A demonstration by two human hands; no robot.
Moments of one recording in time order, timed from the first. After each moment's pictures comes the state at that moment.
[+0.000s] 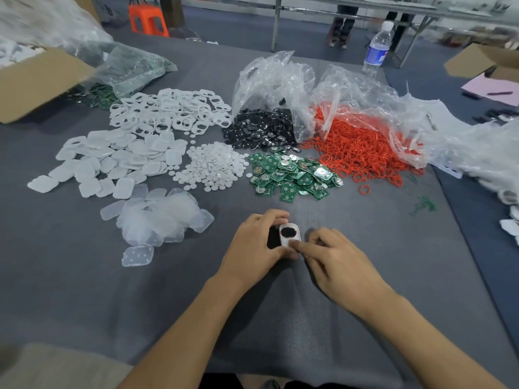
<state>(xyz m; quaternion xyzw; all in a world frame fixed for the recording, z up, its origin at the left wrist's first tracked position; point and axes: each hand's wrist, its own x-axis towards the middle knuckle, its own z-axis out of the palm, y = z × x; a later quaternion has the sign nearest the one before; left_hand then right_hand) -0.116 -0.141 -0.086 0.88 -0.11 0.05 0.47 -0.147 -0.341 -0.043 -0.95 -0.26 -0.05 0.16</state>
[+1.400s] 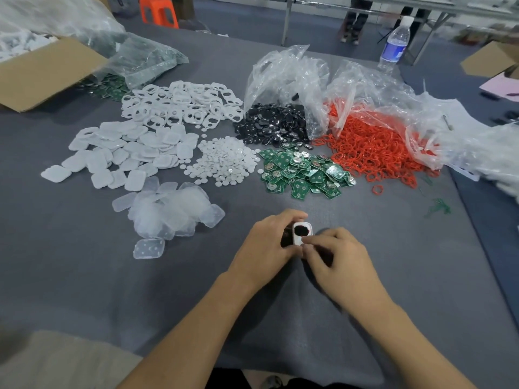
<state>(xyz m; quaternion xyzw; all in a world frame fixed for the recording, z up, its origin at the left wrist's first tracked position) -0.119 -0.142 -0.083 0.85 -0.14 0.03 0.51 -0.151 -0.311 -0.049 -0.95 -0.08 -0.05 0.31</state>
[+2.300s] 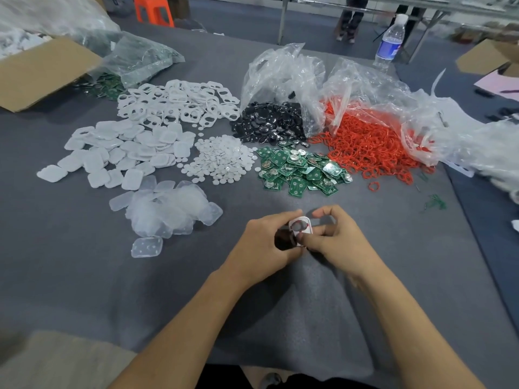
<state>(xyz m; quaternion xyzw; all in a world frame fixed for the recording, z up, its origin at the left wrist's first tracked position) -0.124 -0.135 -0.078 0.84 -0.16 0.06 0.51 -0.120 -0.309 -0.036 -0.77 0.07 0.11 0.62</state>
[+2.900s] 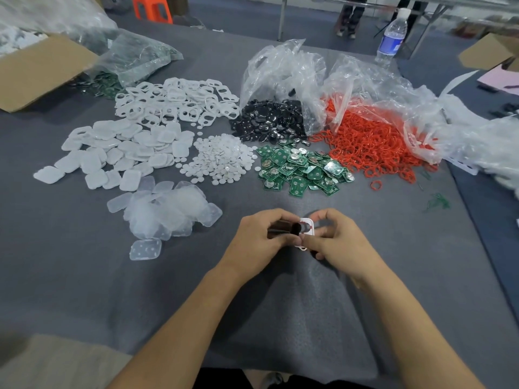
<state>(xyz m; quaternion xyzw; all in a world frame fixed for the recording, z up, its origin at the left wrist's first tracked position) -0.114 -0.130 -0.078 0.78 -0.12 -0.01 0.61 -0.115 -0.310 -0.039 -0.79 0.06 0.13 0.59</state>
